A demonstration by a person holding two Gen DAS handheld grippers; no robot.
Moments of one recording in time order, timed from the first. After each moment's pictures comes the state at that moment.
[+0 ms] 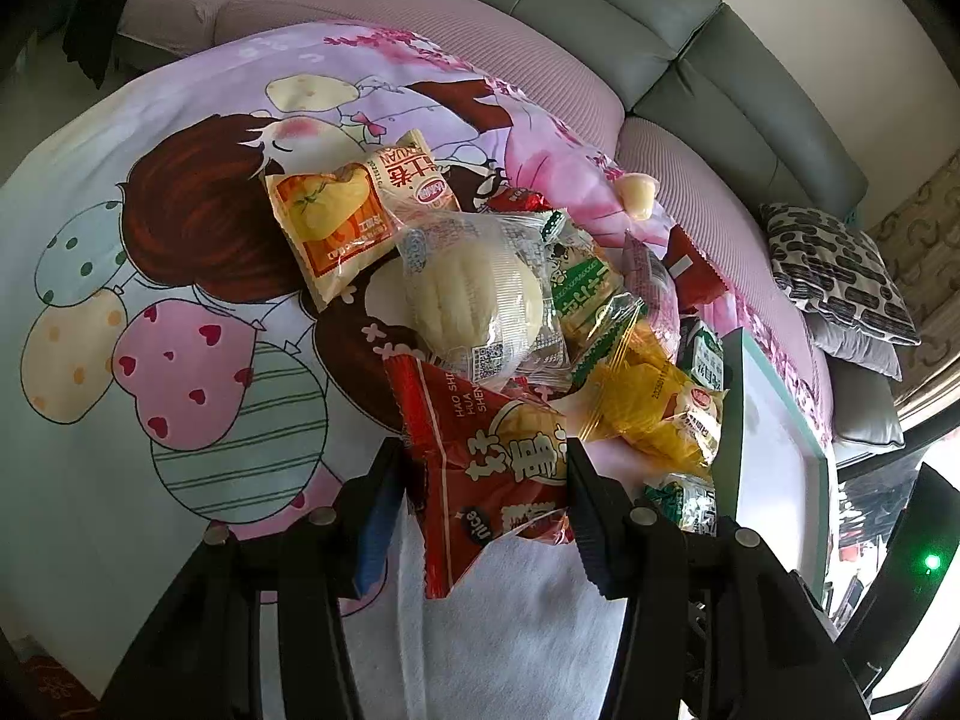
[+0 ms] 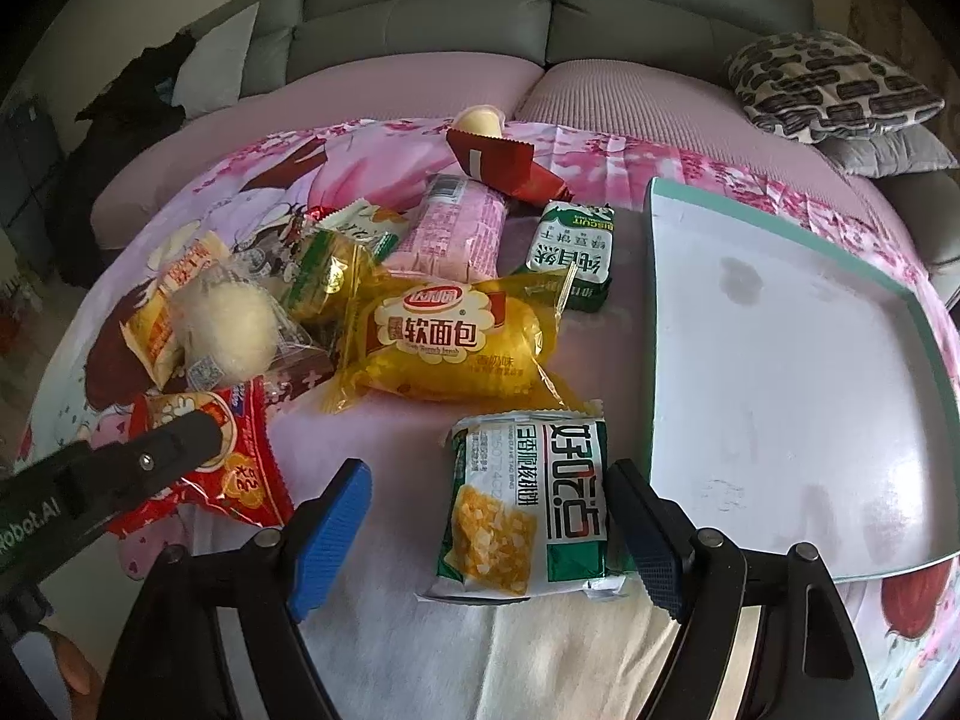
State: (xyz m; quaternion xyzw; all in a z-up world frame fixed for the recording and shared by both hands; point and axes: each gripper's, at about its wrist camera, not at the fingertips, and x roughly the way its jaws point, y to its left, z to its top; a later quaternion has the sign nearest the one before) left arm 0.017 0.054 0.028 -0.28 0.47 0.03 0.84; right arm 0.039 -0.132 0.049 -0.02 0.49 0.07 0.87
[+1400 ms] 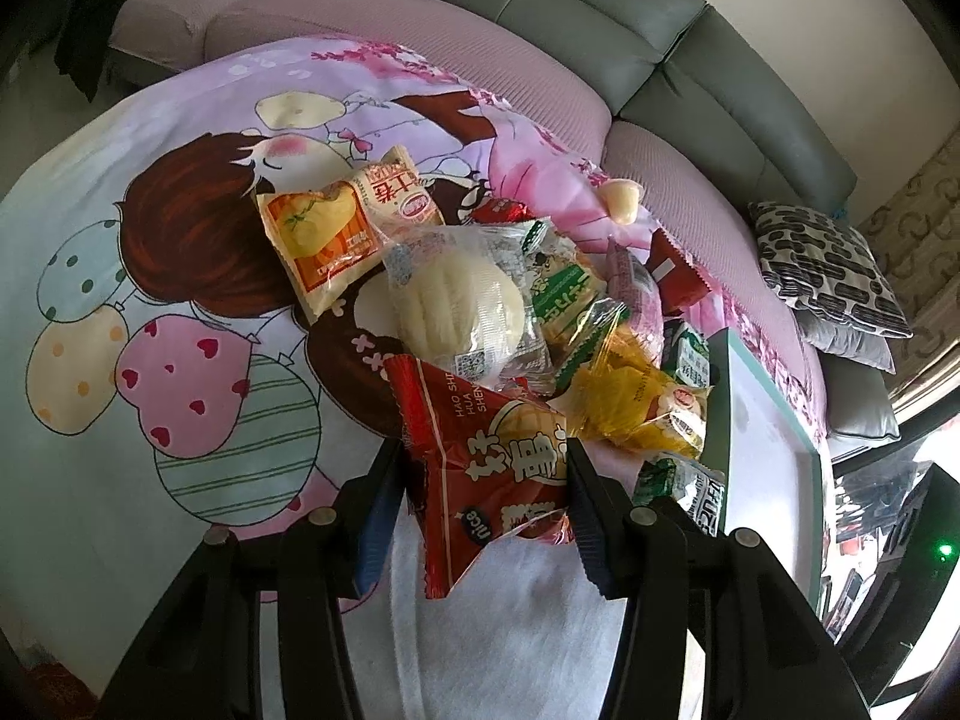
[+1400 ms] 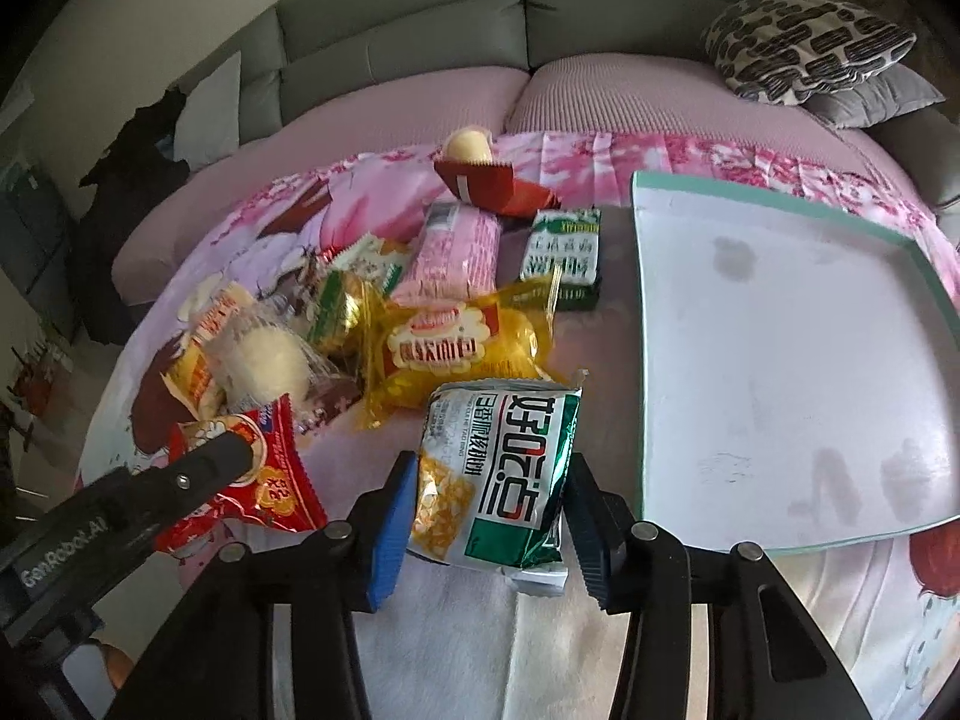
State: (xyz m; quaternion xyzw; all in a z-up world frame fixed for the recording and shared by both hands) left arm 0.013 0.054 0.038 -0.27 0.46 0.02 0.85; right arm 0.029 -0.145 0.064 0.06 0.47 0.08 0.88
